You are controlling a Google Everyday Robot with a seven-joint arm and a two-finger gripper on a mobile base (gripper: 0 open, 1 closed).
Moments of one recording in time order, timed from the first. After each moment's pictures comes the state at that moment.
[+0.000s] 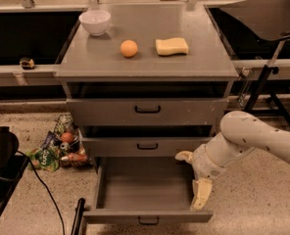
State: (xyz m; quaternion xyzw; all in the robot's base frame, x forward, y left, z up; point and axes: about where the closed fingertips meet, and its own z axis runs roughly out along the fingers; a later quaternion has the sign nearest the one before) arm 0.437 -0.125 0.585 -0.70 0.65 0.24 0.16
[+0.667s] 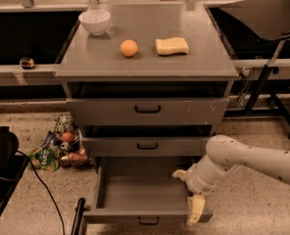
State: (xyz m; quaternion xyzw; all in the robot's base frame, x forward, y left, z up) arm 0.431 -0.131 0.471 -0.72 0.64 0.23 0.12
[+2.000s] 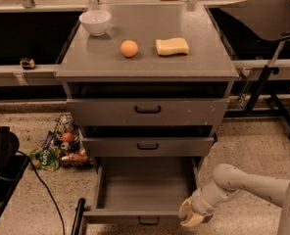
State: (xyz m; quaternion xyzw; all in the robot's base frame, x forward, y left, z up) arm 0.407 -0.160 0.326 -0.69 0.64 0.30 0.14
